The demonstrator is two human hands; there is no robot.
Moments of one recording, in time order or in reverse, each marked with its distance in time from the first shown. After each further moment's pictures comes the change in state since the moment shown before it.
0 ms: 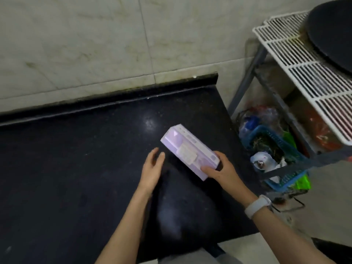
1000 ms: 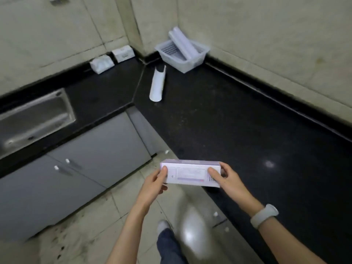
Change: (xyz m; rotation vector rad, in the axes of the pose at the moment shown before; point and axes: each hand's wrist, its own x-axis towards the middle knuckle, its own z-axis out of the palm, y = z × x) left_hand -0.326 -0.138 -0.250 -0.341 0.903 -0.217; right_hand -0.151 -0.009 0.328 -0.403 -1.044 -0.144
